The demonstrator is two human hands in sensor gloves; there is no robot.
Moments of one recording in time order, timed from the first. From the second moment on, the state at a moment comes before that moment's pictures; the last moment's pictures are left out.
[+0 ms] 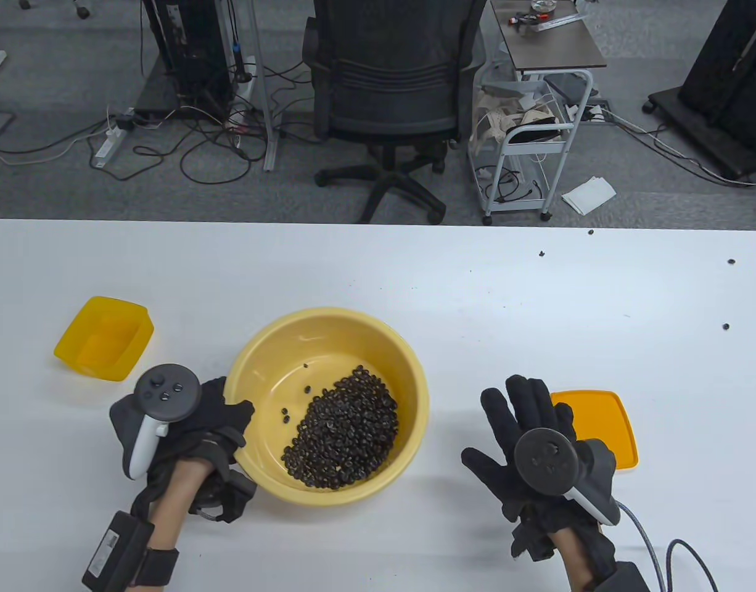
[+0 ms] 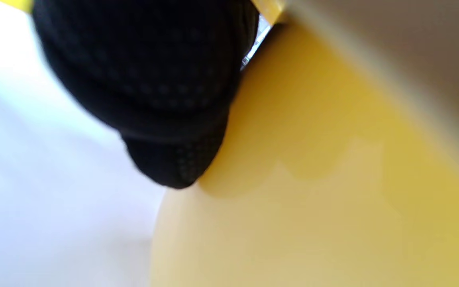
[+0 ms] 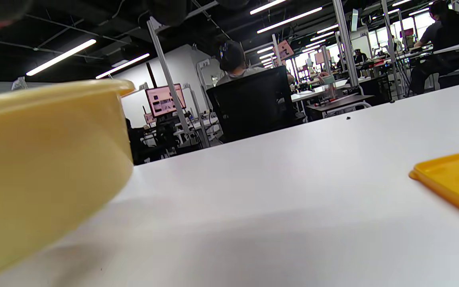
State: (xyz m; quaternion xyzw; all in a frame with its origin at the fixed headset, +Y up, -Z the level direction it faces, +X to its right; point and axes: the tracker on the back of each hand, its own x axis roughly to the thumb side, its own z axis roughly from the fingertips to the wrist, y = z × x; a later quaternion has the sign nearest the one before) left_hand -0.248 -0.667 -0.282 -0.08 0.07 0.36 0.93; right_hand 0.184 -0.659 -0.243 0.10 -0.07 0.98 0.18
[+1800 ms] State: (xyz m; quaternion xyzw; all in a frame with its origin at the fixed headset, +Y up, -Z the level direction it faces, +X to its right) left_hand -0.194 -0.731 -0.266 -0.10 0.05 0.35 0.93; right_hand 0.023 -0.729 -0.302 0.09 0.50 0.86 -0.03
